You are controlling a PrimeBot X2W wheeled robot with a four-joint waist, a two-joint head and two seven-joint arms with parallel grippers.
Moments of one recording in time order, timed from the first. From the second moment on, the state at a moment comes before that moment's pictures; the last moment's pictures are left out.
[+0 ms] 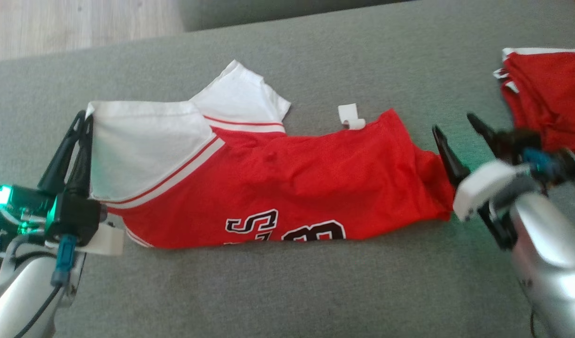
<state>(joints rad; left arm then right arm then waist) -0.28 0.66 -0.45 -0.03 -0.04 0.36 -0.02 -0.48 -0.30 0.34 0.64 0.23 0.13 -0.13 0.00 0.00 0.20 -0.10</state>
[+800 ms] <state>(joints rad) -0.35 0.65 -0.49 -0.01 -0.05 0.32 -0.01 -0.86 -0.33 0.89 1.01 0.55 0.13 -0.05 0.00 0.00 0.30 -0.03</state>
